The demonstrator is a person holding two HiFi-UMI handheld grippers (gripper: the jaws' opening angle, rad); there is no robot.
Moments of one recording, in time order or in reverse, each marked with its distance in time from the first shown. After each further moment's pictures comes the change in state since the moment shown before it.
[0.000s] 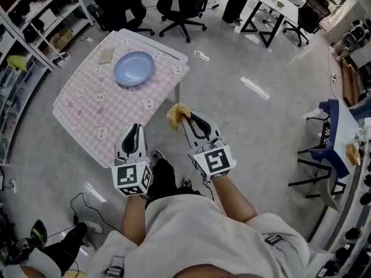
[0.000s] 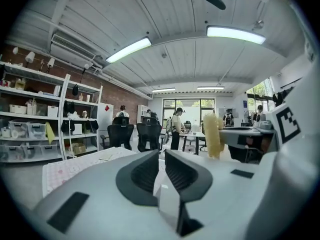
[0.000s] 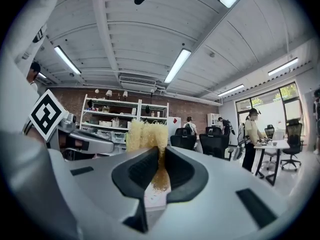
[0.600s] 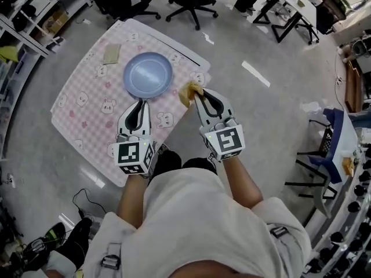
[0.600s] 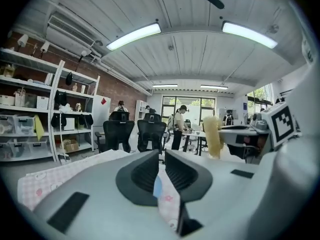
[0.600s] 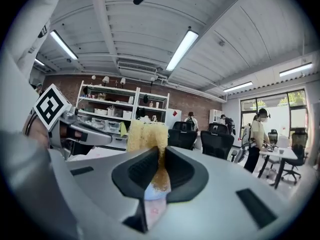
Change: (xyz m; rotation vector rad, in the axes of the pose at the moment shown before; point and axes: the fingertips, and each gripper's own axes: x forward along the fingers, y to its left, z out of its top) left arm 0.185 0.129 0.024 -0.040 0.040 -0.055; right arm 0.214 -0.066 -0.016 -0.070 0.087 0.011
